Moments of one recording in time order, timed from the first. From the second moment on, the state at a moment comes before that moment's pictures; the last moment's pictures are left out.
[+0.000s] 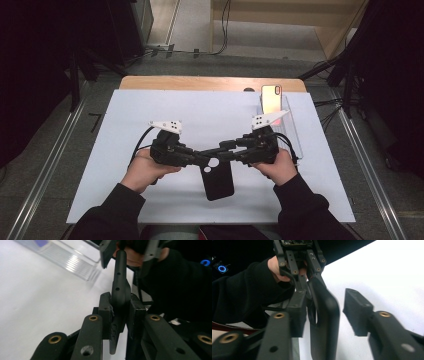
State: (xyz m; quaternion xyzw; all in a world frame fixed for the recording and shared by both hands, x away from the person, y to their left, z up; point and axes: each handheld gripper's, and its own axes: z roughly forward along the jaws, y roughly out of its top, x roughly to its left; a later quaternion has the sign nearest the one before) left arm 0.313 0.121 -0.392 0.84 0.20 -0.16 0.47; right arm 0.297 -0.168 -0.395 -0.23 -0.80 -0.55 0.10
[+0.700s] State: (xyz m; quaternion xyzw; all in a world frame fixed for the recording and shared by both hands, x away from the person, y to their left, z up) left arm 0.315 0.132 -0.372 0.82 0.34 -0.07 0.45; right arm 0.285 -0.157 -0.409 -0.30 -0.81 -0.51 -0.02
